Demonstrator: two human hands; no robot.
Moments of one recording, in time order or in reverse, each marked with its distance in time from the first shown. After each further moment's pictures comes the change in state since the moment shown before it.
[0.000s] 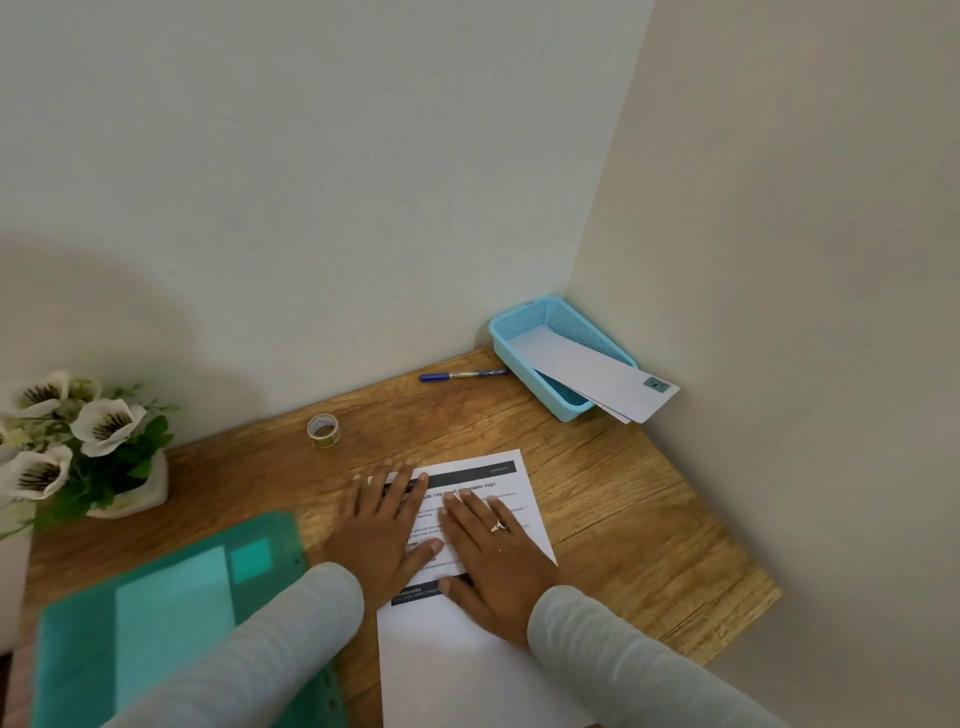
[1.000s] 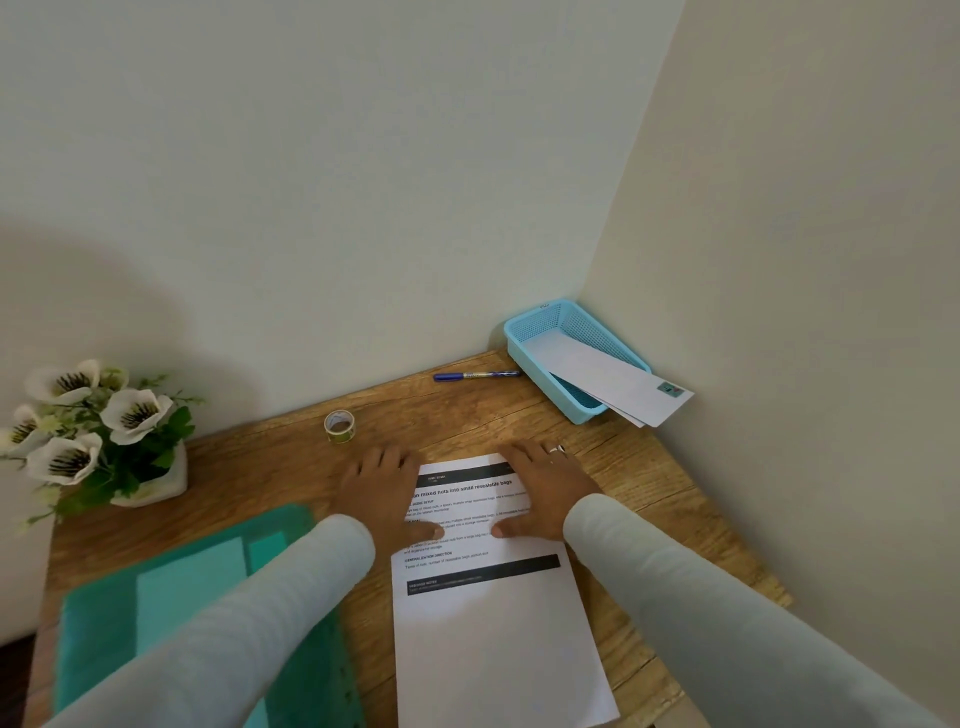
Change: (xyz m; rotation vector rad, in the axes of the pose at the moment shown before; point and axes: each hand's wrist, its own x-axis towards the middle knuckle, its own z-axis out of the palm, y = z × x) left_hand 0.025 -0.022 -0.034 -0.070 -0.029 -0.081; right_hand 0.041 0.057 -0.070 0.043 -0.172 0.320
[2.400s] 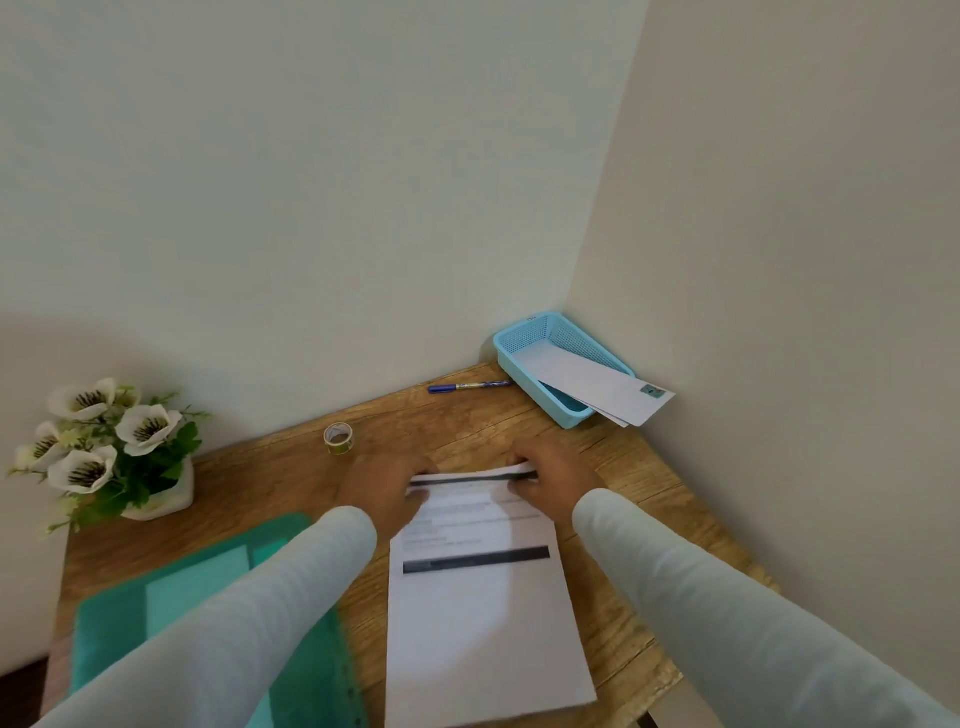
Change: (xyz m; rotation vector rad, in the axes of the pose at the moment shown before) left_hand -0.006 0.012 -0.037 -0.300 0.095 -0.008; right_hand -0.029 -0.004 -0.028 0.382 0.204 0.041
